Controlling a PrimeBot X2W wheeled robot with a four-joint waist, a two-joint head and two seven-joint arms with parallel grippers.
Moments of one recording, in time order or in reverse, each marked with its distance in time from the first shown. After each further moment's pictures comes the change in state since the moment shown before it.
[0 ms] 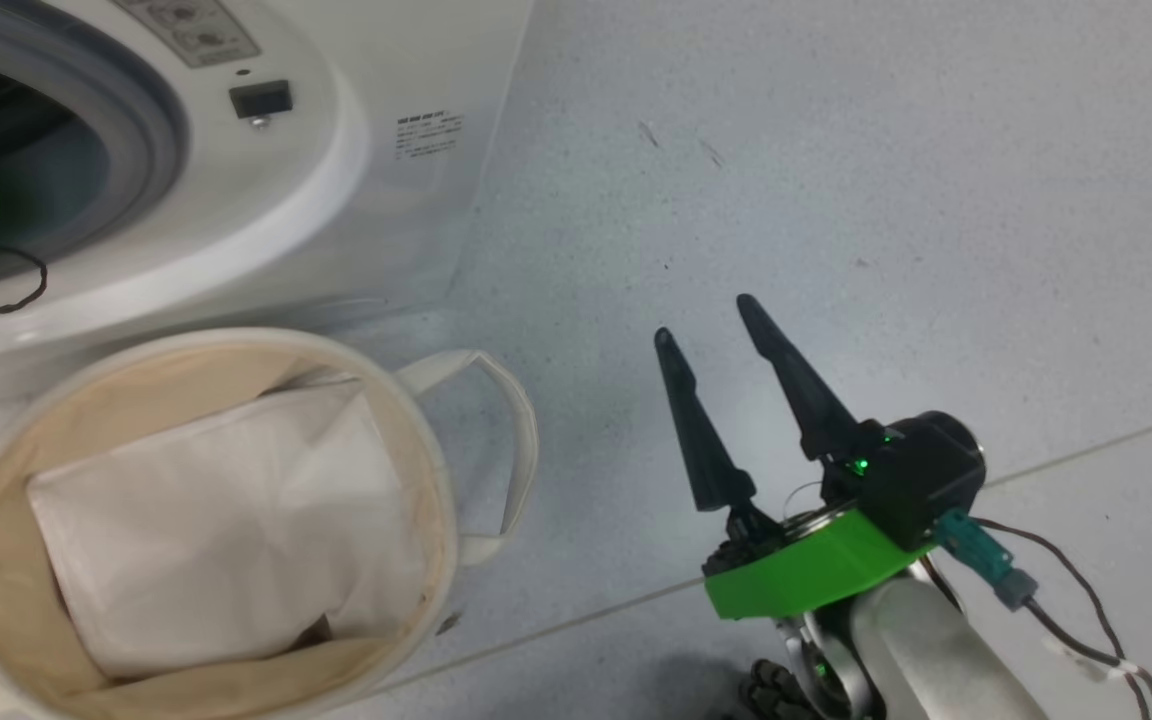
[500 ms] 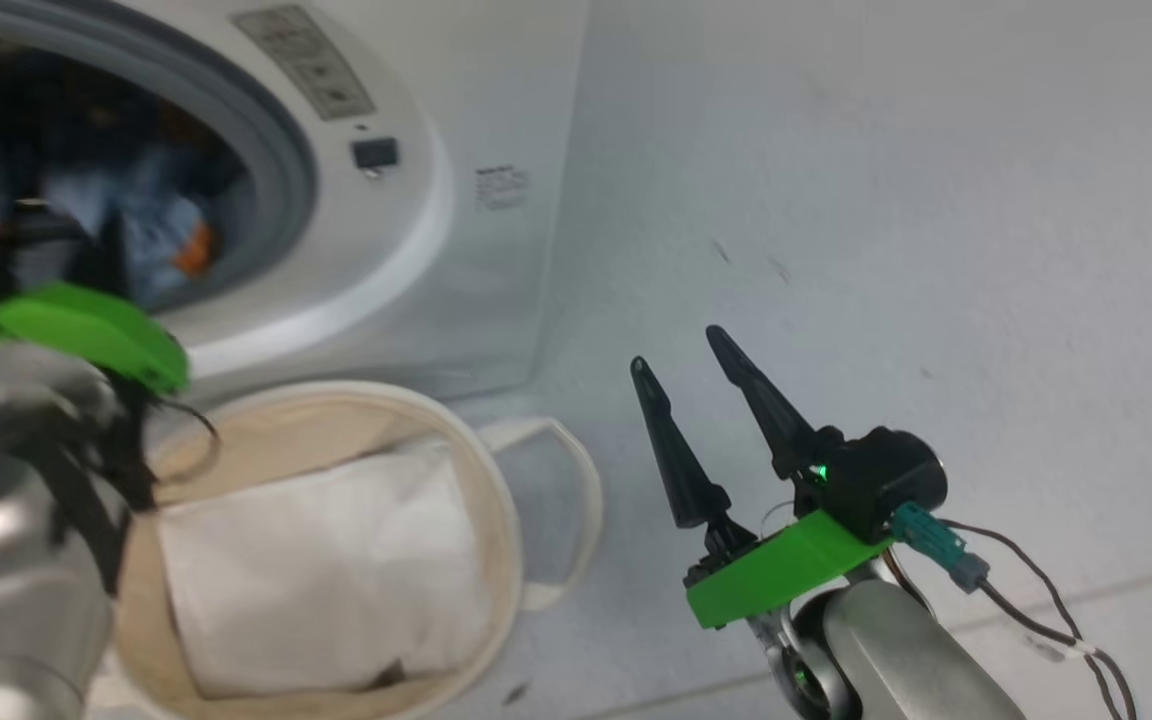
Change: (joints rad) left arm 0.277 -0.096 -0.098 -0.126 0.008 -0.113 -0.177; right arm -0.034 0.000 0.056 0.128 0.058 0.000 -0.022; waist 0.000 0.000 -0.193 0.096
